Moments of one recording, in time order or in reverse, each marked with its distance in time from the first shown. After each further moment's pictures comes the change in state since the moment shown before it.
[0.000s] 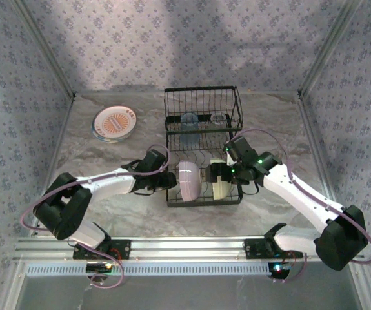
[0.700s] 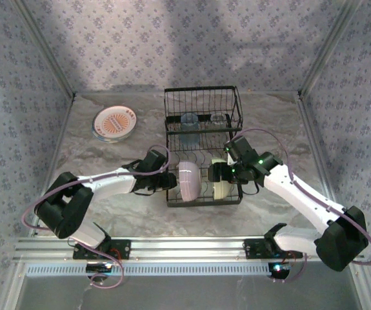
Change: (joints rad) left arm 0.000 0.010 0.000 0.000 0.008 0.001; right arm 0.002 -0.007 0.008 -0.007 0.032 0.002
